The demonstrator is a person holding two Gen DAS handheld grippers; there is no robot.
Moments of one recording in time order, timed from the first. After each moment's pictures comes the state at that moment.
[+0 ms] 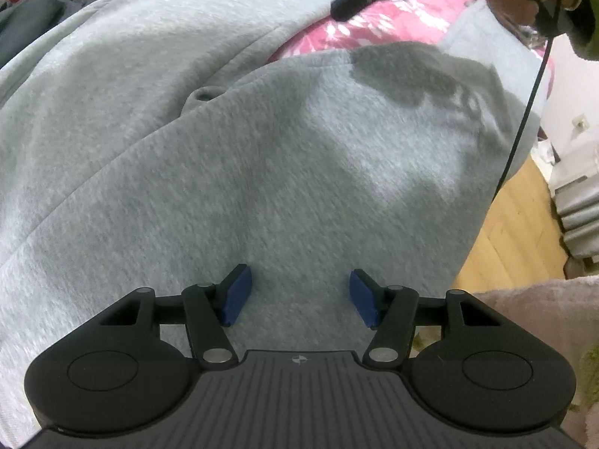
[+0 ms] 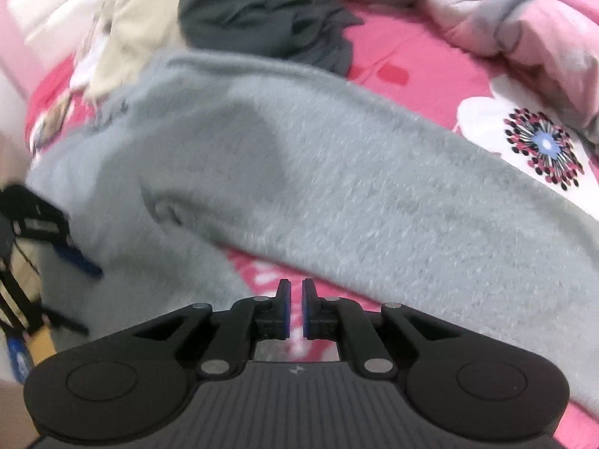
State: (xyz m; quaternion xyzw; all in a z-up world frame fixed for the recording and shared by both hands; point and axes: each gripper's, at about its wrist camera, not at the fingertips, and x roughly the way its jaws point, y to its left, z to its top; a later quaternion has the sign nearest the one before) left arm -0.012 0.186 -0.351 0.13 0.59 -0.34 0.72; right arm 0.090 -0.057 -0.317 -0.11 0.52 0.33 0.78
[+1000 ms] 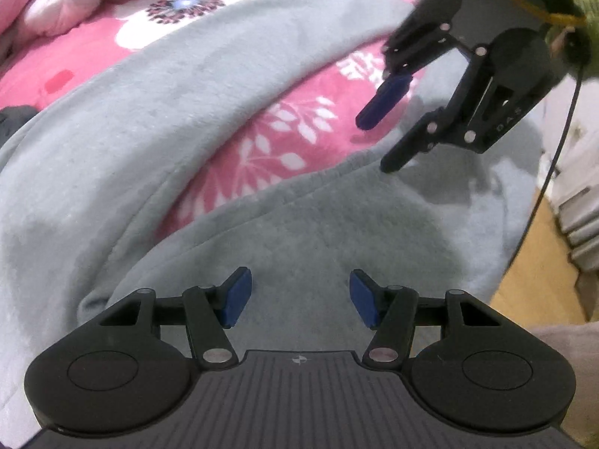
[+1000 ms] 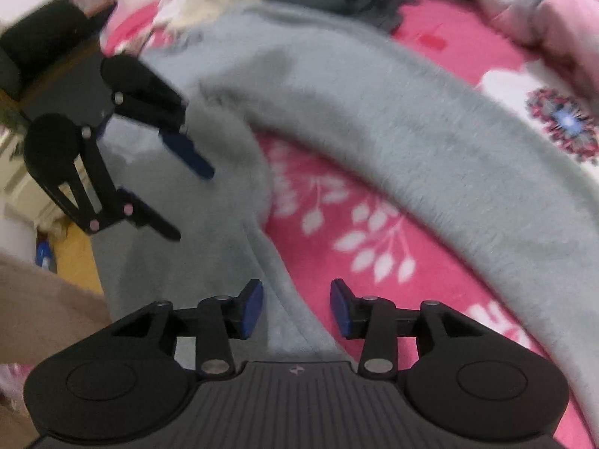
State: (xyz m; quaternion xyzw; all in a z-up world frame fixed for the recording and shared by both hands) left arm 0.031 0.045 -0.355 0.17 0.52 -0.36 0.75; right arm 0.060 -0.138 -0.337 -0.19 0.51 0.45 0.71
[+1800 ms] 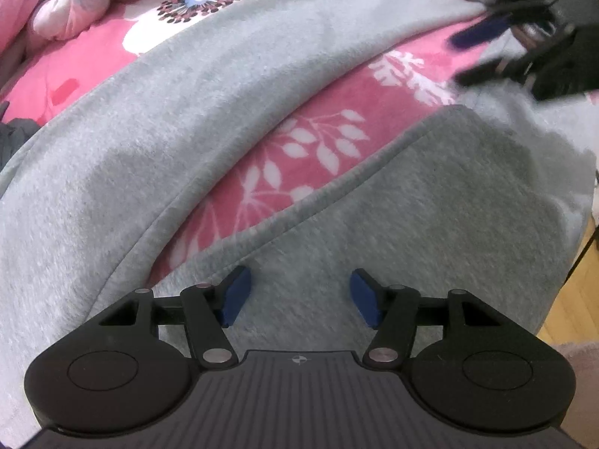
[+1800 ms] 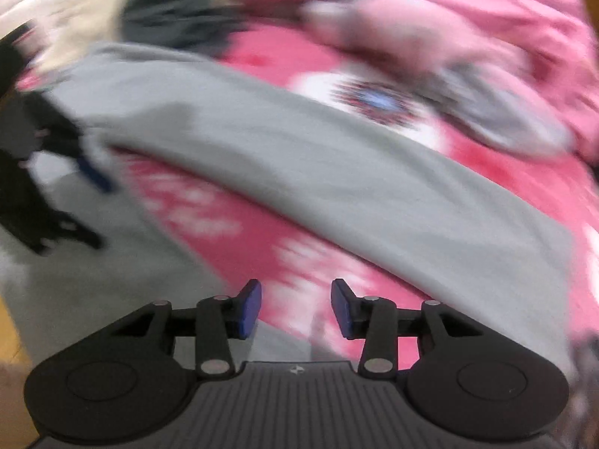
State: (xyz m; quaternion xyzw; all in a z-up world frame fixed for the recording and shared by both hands) left arm 0.048 0.012 -0.363 0.19 0.53 -0.30 0.77; right arm 0.039 -0.243 -0.307 -0.19 0.46 0.19 0.85
